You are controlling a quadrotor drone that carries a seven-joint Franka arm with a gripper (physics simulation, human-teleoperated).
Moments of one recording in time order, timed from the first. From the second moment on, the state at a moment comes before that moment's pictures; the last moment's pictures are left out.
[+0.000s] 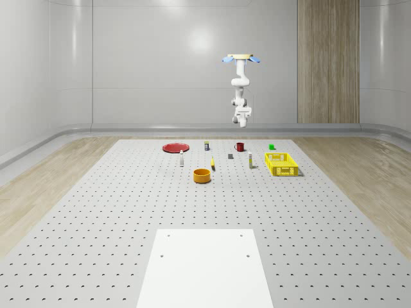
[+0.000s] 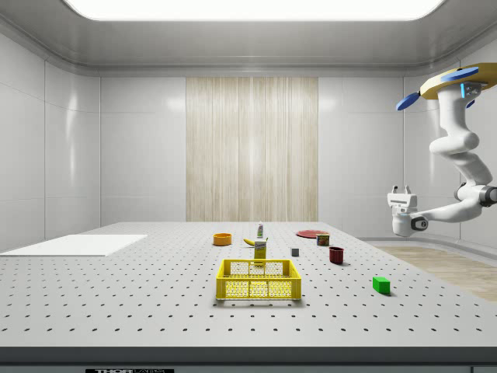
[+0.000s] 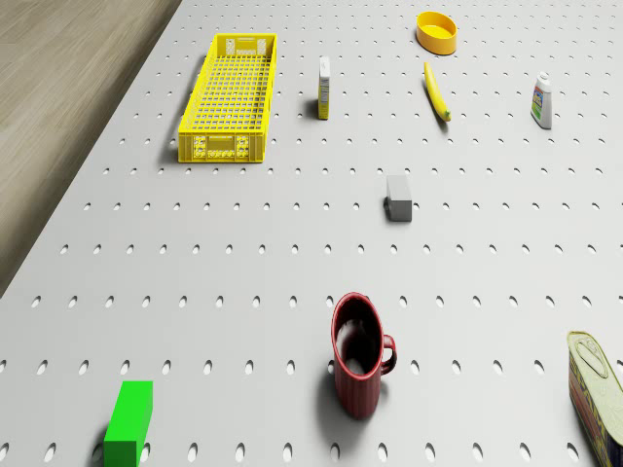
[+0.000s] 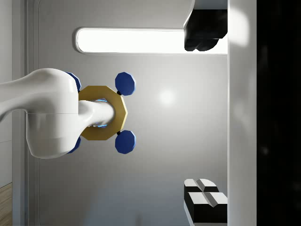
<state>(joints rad) -0.01 -0.70 0.00 -2.04 0.00 1.36 0.78</state>
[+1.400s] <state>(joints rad) -0.02 -0.72 0.03 -2.06 -0.03 1.38 0.79</state>
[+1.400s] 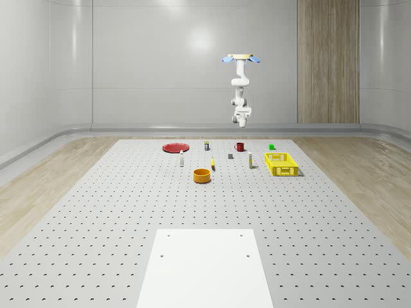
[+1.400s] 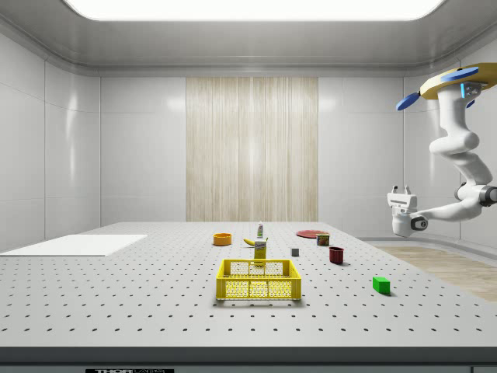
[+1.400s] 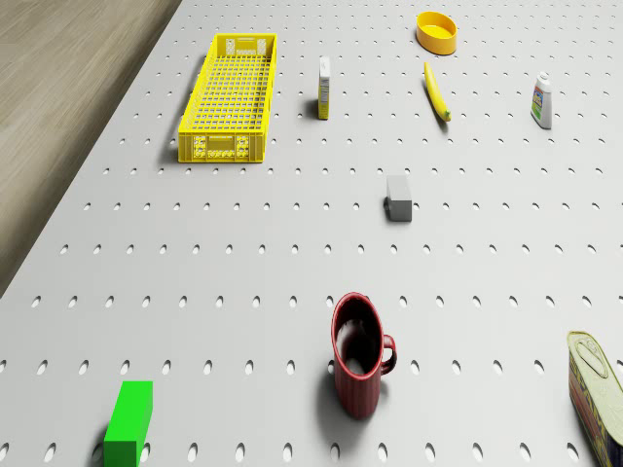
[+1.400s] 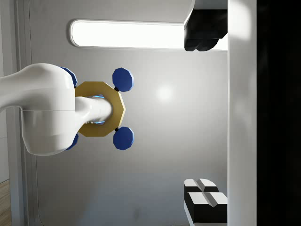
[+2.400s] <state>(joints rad) -0.20 -0.78 0.57 -2.31 -0.83 1.42 0.92</state>
